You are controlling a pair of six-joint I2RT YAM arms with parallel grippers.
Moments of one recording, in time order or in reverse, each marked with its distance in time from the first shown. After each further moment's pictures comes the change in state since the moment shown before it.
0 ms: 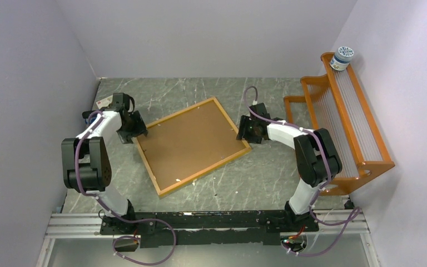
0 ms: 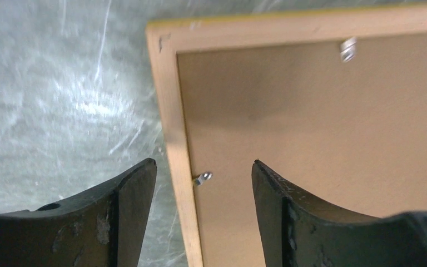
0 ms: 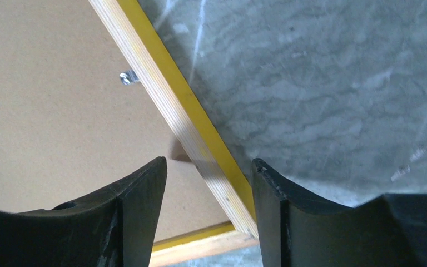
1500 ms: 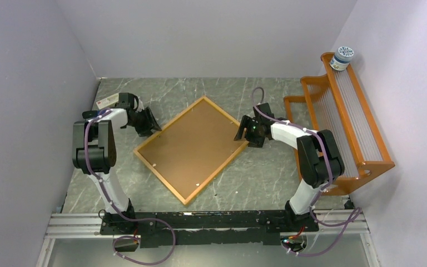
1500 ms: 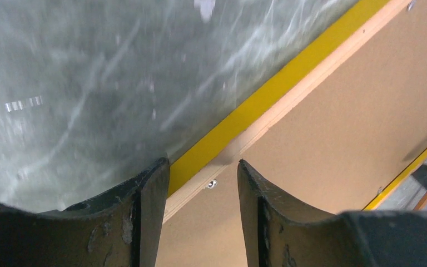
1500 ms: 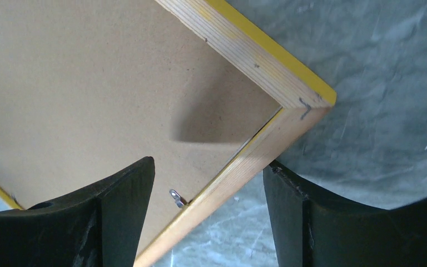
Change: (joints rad) left arm 0.000 0.257 0.104 0.266 0.407 0.050; right arm -0.032 -0.039 -0.029 -0.071 -0.143 0.127
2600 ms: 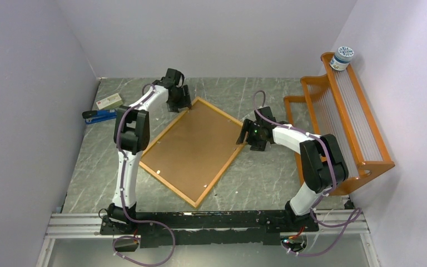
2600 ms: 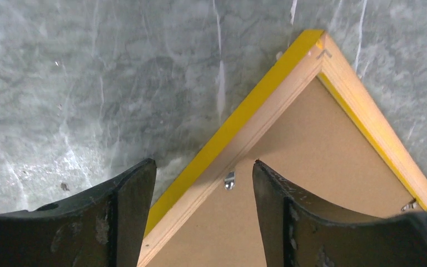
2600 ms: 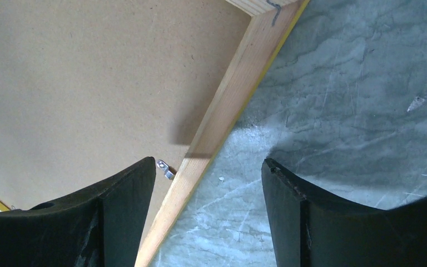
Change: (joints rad) left arm -0.324 0.451 0.763 -0.239 -0.327 -0.076; right arm -0.003 -0.046 -0.045 -0.010 0.041 -0.017
